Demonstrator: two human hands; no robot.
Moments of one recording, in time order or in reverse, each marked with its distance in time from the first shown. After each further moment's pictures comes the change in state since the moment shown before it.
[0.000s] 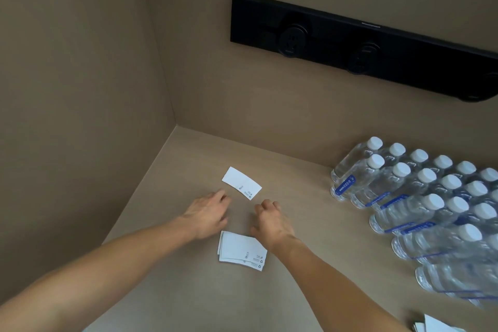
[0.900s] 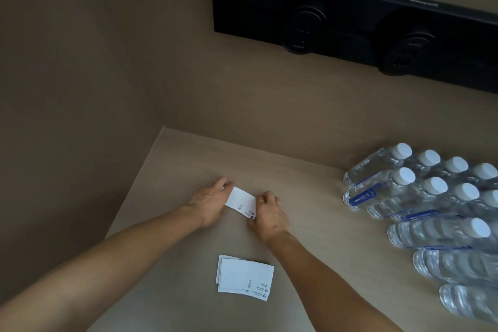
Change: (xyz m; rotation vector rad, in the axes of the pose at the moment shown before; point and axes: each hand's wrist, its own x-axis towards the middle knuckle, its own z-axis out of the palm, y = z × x) left_hand 0.091 -0.038 -0.002 -0.066 -0.073 -0.013; right_hand 0.088 0.004 0.008 0.126 -0.017 0.167
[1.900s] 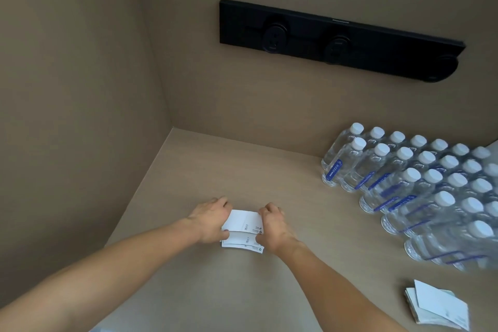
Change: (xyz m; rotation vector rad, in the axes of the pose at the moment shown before) left_hand -0.126 0.065 0.016 0.090 -0.019 0.057; right_hand -0.135 0.021 0.013 0.036 0.033 -0.073
